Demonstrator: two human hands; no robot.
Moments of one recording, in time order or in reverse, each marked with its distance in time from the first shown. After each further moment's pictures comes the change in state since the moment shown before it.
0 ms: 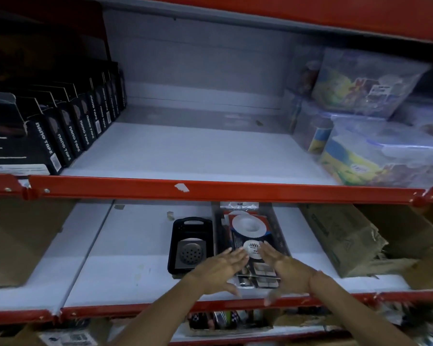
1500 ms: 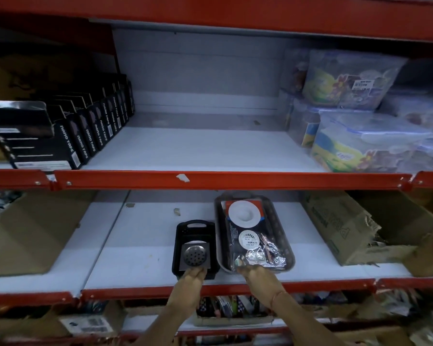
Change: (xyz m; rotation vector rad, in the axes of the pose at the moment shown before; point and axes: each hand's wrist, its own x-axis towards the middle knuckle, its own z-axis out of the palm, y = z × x) left_hand -0.078 0.028 0.071 -0.113 0.150 -0.629; right_hand 0.014 -0.061 0.084 -0.076 0.342 0.129
